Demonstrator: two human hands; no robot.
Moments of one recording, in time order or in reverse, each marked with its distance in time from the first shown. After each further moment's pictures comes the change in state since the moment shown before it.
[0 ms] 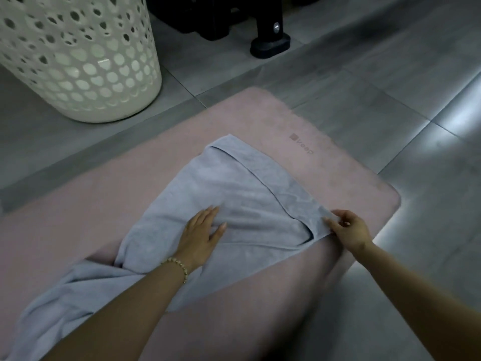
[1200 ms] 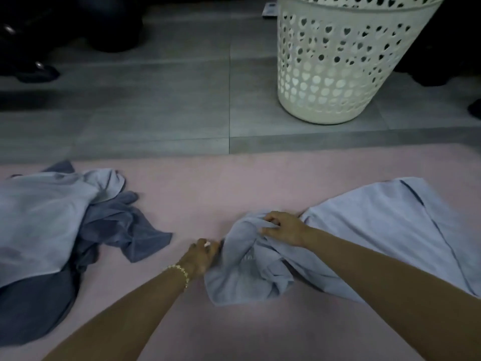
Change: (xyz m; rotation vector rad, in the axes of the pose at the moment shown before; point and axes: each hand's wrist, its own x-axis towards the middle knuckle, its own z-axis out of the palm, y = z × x) left_hand -0.289 -0.194 -0.106 -0.479 0.170 -0.834; right_hand -0.257 -0.203 0.338 -0.656 -1.105 -0.807
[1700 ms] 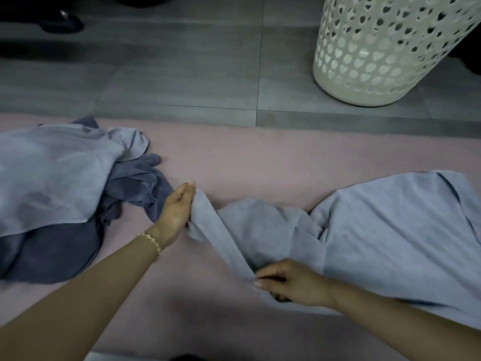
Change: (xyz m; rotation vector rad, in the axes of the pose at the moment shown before) left_hand -0.028 -0.029 -0.060 -0.753 0.459 0.164; right_hand -0.098 -0.033 0.089 0.246 -0.445 -0.156
